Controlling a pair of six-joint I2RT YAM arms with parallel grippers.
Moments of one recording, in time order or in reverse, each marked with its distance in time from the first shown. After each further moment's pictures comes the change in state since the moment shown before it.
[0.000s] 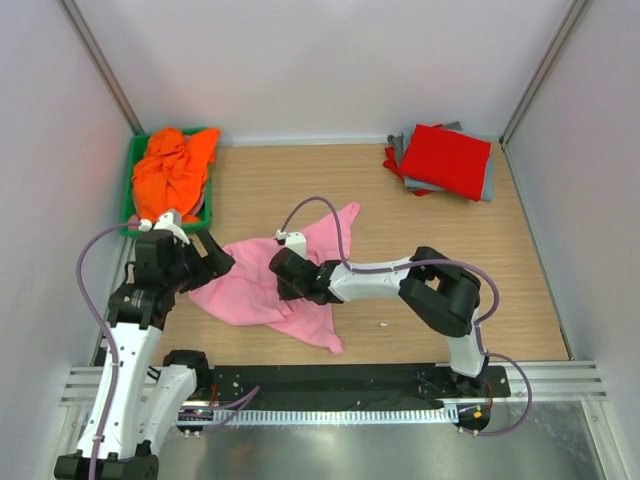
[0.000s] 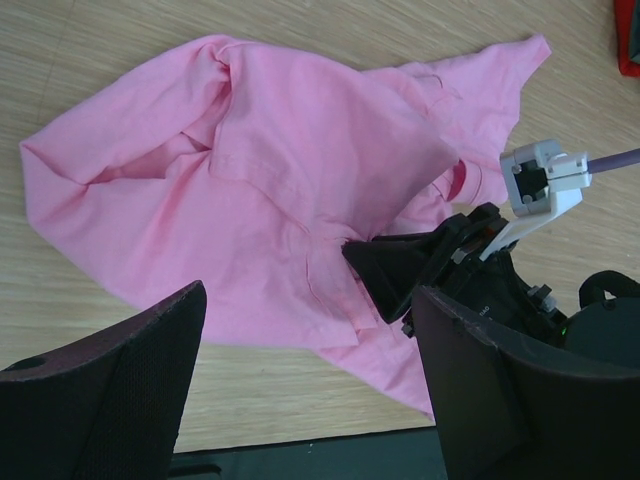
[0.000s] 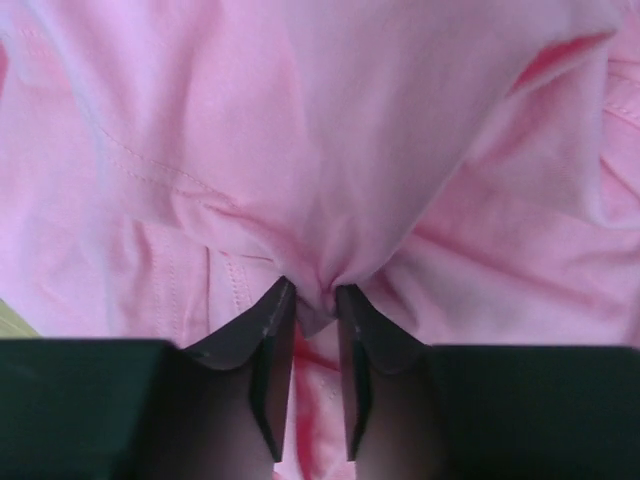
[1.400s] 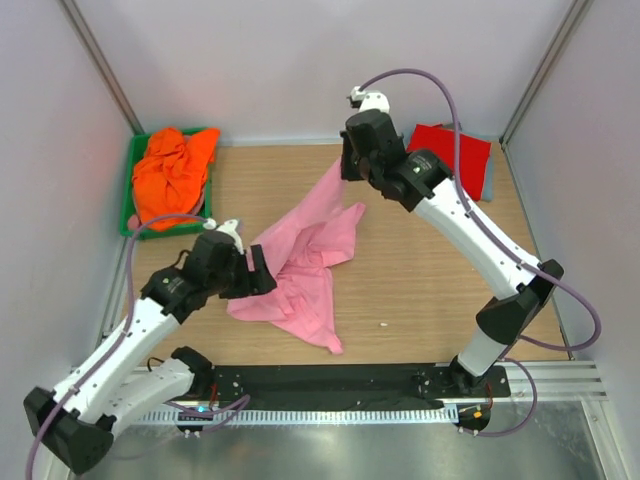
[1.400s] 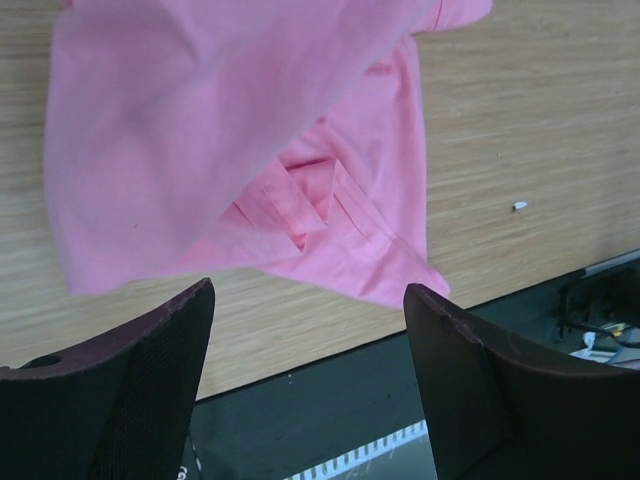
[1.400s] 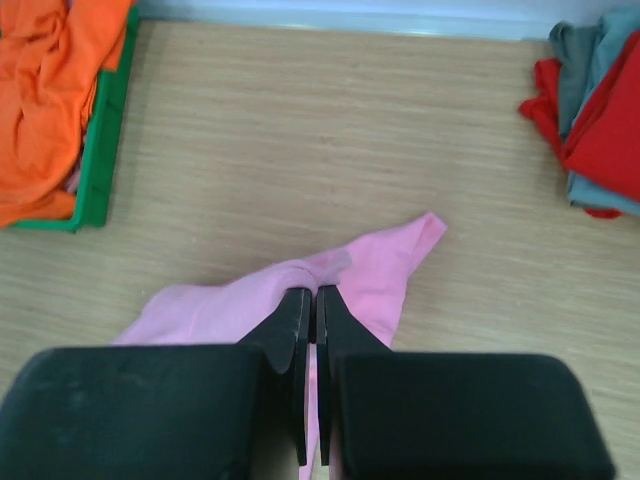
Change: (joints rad) left arm -0.449 0.140 -0.013 0.031 -0.074 -0.091; right arm -0.370 -0.303 0.687 -0.677 0.122 -0.324
